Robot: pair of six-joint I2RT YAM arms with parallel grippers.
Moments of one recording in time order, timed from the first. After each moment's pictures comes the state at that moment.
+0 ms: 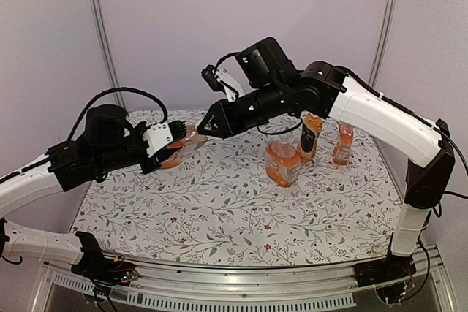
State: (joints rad) left arm -0.82 0.97 0.87 -0.28 -0.12 0.71; right arm 1.08 1.88 2.07 -0.79 -0.17 0.39
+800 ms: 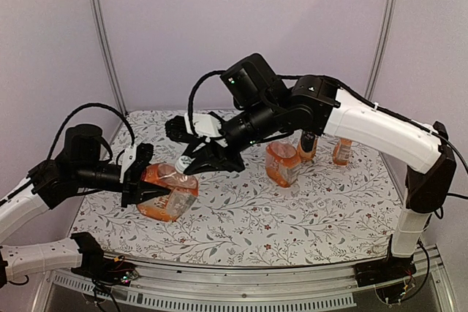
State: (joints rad) left arm -0.65 0.73 0.72 -0.47 0.59 0.41; right arm 1.16 1.86 2.00 -0.77 -0.43 -0.63
